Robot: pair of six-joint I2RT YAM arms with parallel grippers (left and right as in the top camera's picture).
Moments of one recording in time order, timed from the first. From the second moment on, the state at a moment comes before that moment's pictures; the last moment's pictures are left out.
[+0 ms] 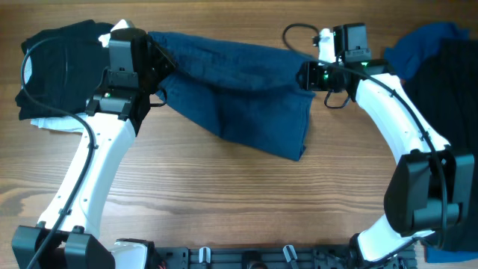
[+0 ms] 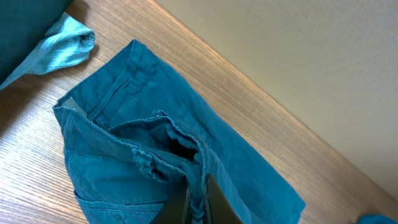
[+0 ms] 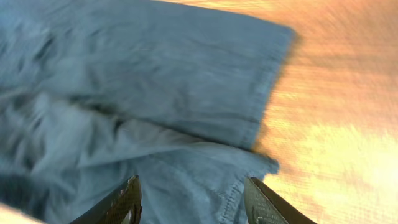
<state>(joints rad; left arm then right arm) -0.14 1.48 1.20 -0.37 -0.05 -0.75 0.13 1.80 1.34 -0.59 -0.23 0.17</state>
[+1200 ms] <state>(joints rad) -0.14 1.48 1.20 -0.37 -0.02 -0.75 0.04 2.04 1.34 -0.52 -0.38 0.49</state>
